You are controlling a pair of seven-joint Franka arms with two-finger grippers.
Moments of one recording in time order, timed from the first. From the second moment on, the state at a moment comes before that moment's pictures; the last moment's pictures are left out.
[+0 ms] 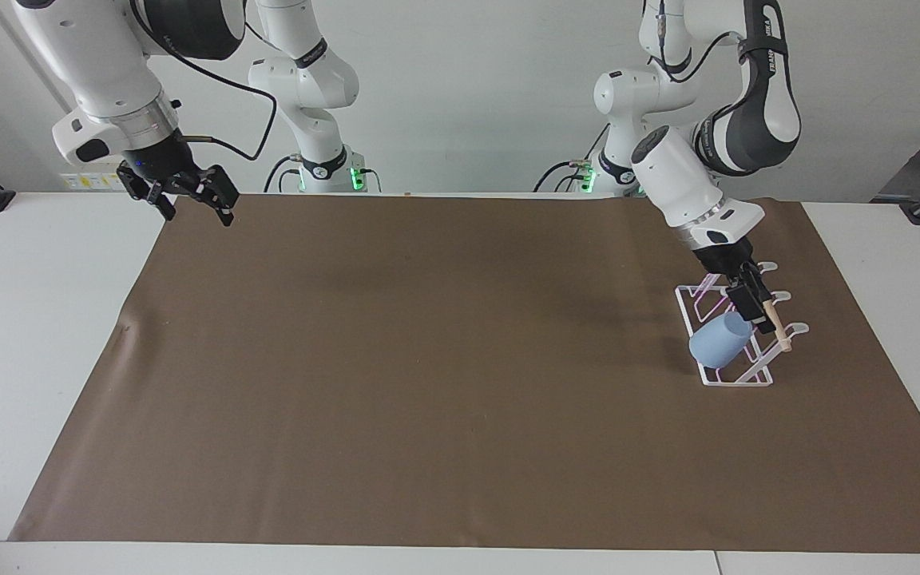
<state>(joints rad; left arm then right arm) 0.12 -0.10 -0.32 -2.17 1.04 2.34 -2.11 -0.07 -0.04 0.00 -1.65 0.01 1.59 0.06</state>
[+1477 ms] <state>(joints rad) 0.15 -0.10 -0.25 -1.78 0.21 1.96 -0.56 -0.07 -0.04 0.00 -1.65 0.01 1.59 0.06</state>
